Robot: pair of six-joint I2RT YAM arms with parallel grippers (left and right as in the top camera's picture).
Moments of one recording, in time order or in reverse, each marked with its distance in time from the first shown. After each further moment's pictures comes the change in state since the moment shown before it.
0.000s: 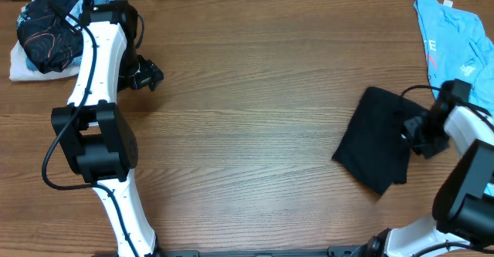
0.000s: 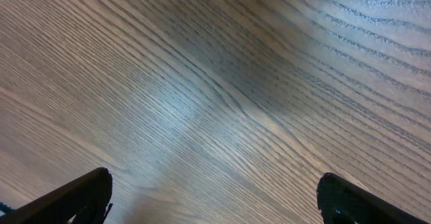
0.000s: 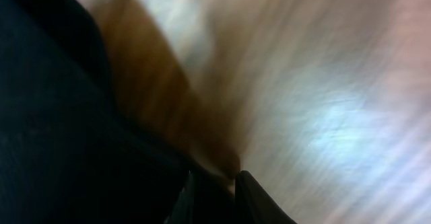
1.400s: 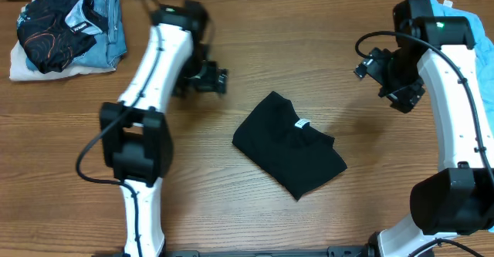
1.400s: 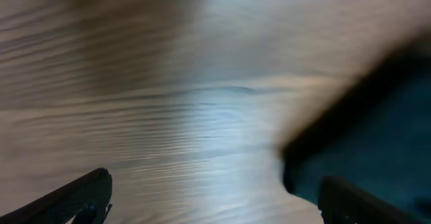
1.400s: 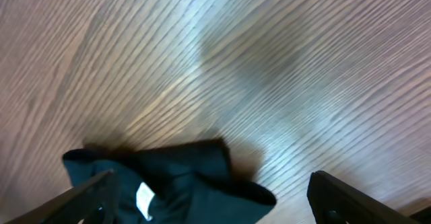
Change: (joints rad) left arm -0.328 0.000 -0.001 0.053 0.271 0.444; right arm 0.417 0.007 0.739 -0.743 -0.041 0.072
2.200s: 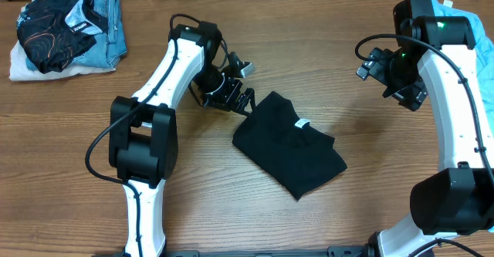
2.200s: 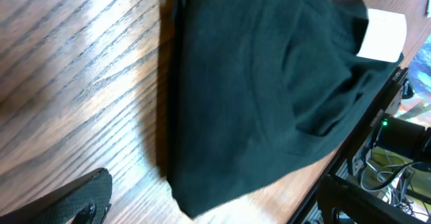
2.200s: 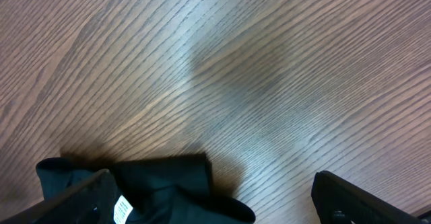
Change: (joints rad) left arm -0.026 0.000 -0.208 0.152 0.512 0.466; right arm 0.000 0.000 0.000 0.015 0.075 -0.077
